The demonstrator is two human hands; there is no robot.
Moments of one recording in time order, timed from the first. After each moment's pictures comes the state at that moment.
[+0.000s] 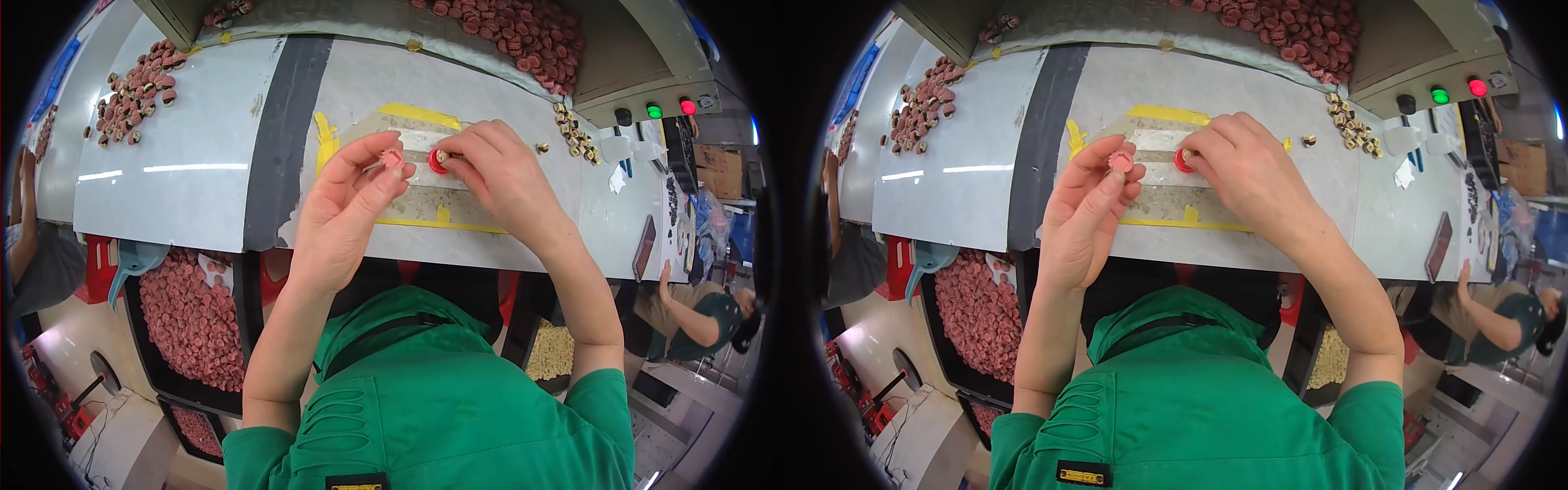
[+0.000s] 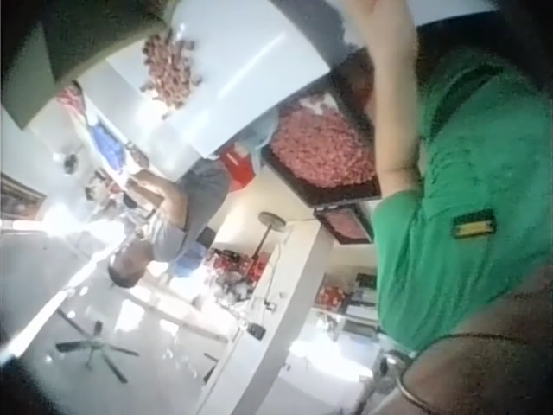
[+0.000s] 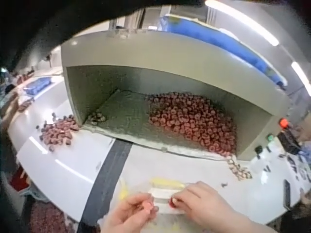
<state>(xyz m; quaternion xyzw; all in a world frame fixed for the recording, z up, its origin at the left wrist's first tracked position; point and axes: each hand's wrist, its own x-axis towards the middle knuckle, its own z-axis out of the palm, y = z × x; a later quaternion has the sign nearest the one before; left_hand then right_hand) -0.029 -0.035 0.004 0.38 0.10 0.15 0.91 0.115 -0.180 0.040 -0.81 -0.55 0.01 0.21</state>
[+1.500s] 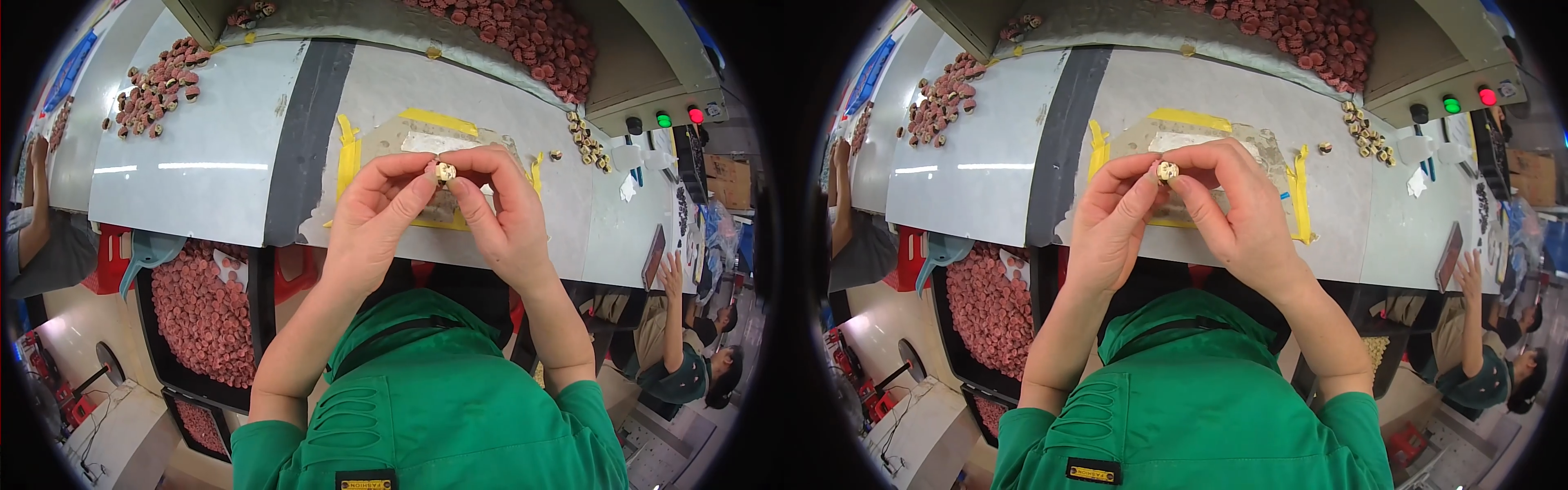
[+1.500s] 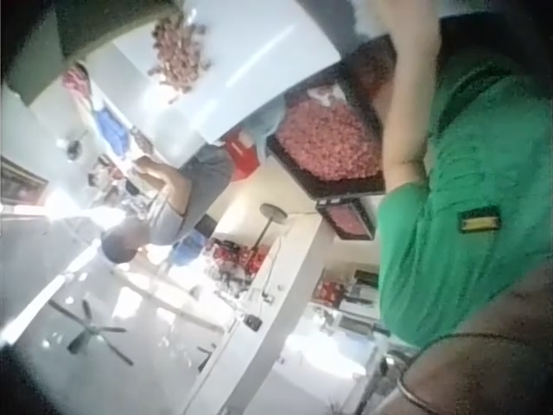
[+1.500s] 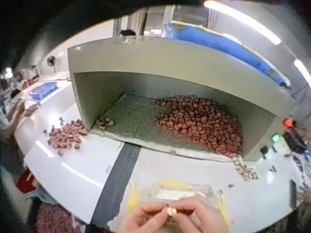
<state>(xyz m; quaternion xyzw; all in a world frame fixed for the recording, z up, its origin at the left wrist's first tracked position) -0.031 -0.044 0.001 0.38 0.11 0.16 0.90 0.064 -0.169 0.043 -0.72 -0.42 0.13 0.54</state>
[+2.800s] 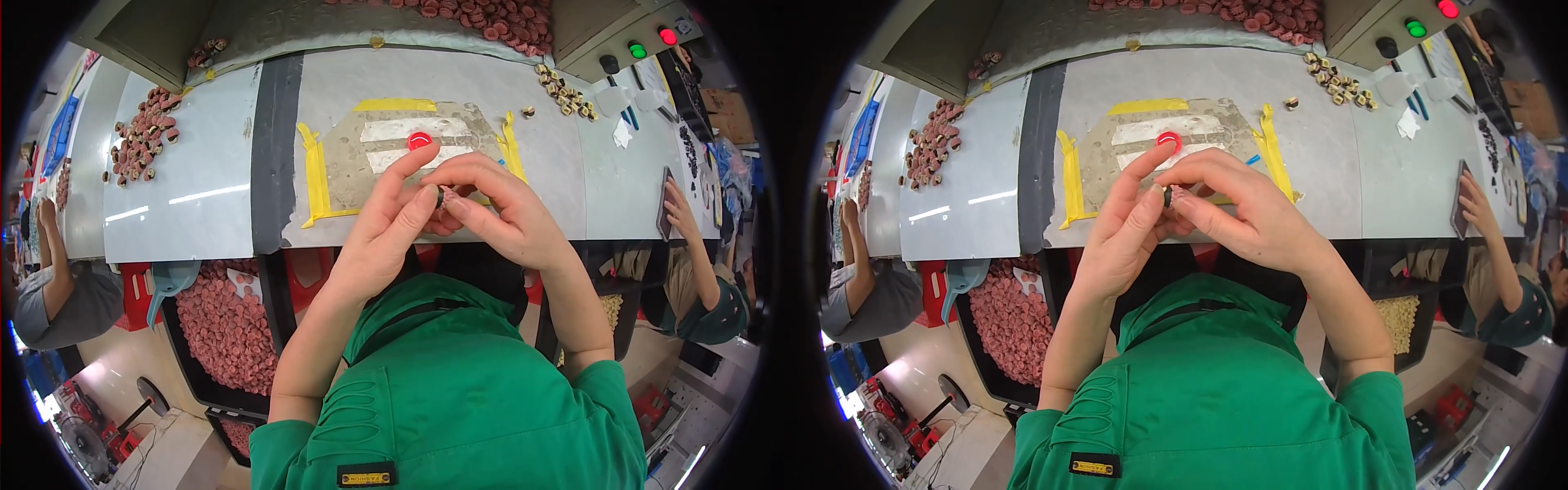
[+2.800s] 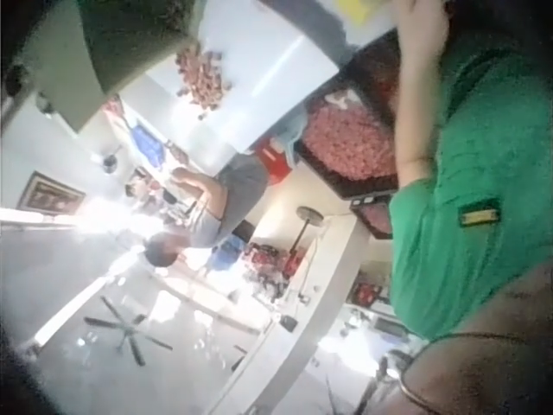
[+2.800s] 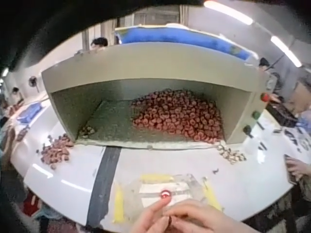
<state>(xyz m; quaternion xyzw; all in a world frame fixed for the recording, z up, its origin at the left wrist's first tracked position) -0.031 -0.072 0.010 0.45 0.04 0.00 0.89 0.069 -0.224 0.042 -0.68 -0.42 0.24 0.55</state>
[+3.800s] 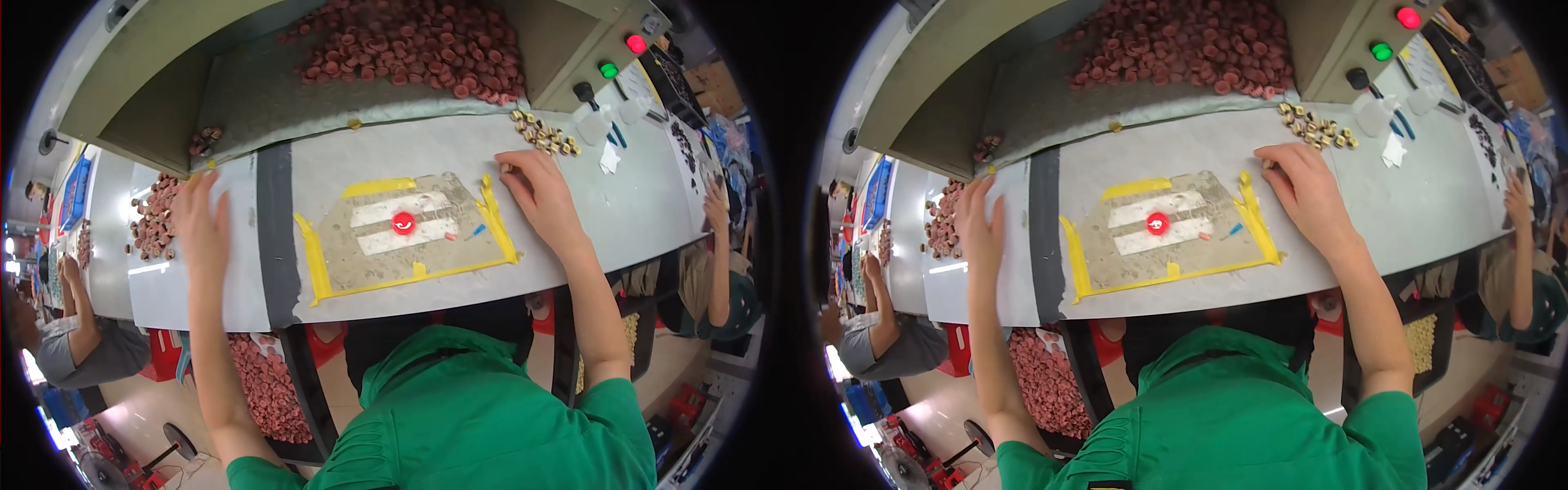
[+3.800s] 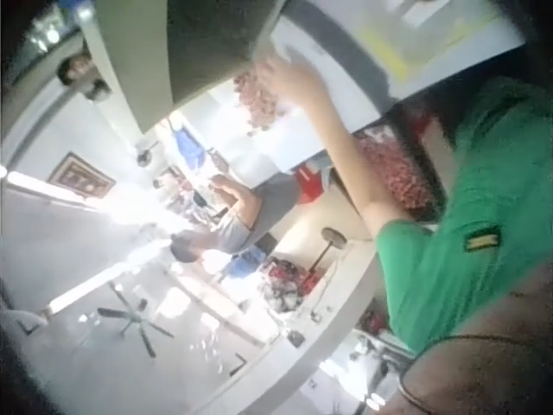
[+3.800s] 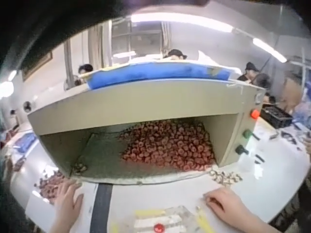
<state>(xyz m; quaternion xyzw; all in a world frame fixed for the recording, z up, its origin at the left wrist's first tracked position) 0.006 0.133 0.026 0.95 0.09 0.30 -0.01 0.163 -0.276 0.024 -0.87 -0.35 -0.06 0.34</state>
